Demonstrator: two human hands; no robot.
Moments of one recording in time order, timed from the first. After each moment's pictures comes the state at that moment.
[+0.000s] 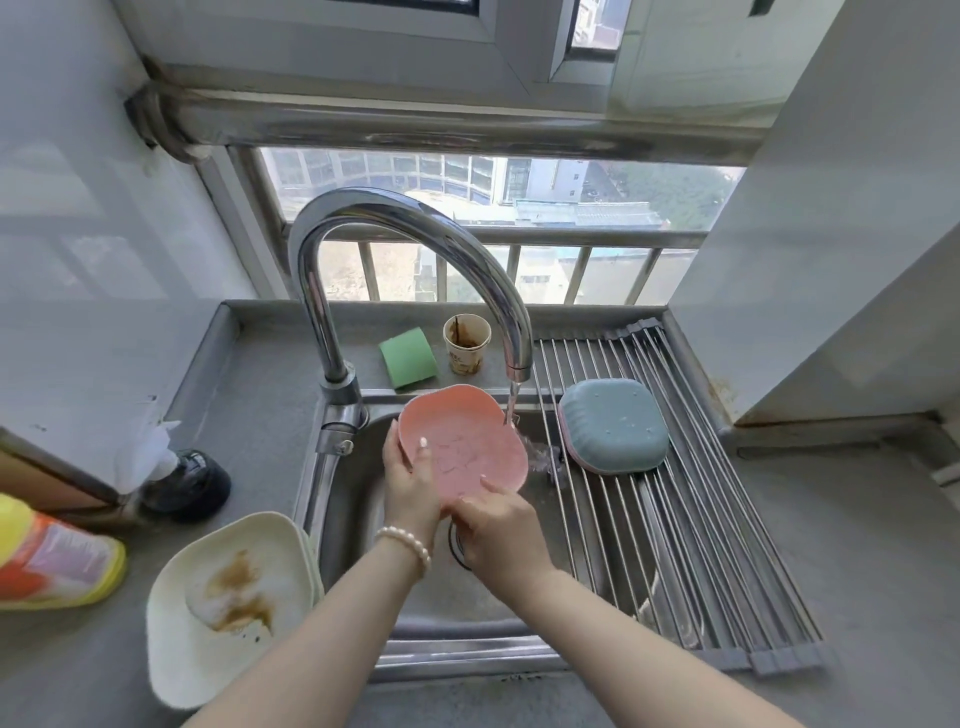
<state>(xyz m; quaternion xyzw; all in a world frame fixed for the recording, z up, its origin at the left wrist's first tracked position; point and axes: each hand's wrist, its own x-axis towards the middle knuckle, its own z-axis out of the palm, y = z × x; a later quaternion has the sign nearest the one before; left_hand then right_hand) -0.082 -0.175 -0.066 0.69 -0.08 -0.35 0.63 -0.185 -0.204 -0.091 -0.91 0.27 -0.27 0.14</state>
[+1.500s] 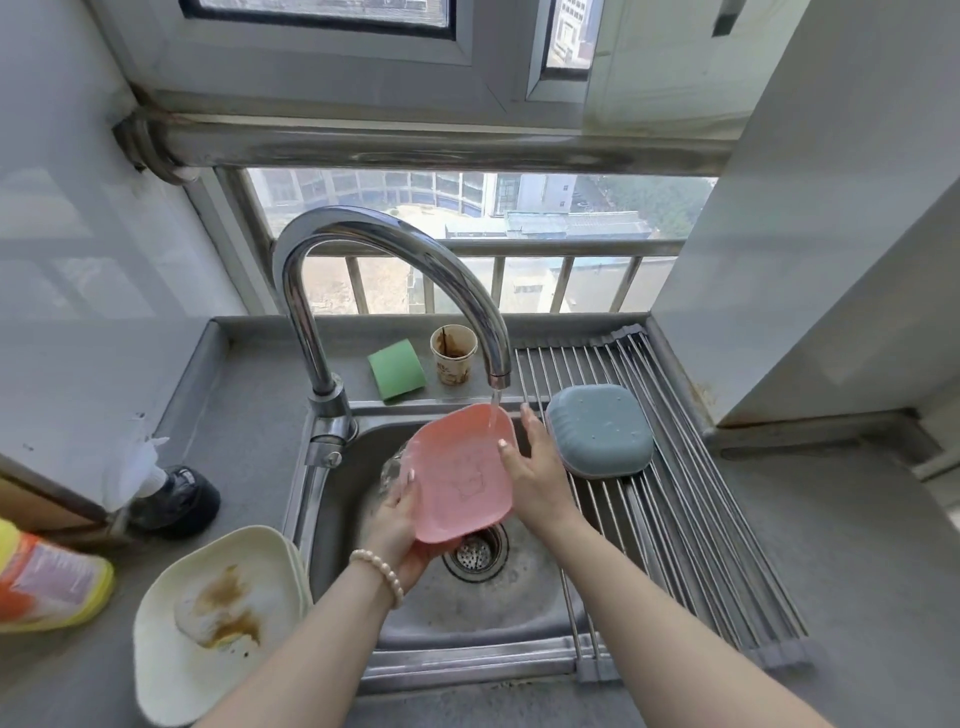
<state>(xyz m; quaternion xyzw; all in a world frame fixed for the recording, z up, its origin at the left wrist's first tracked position) -0.081 -0.154 -0.069 0.52 0.03 -0.56 0.64 -0.196 -0.251 -0.052 -0.68 0.46 -0.25 0.52</state>
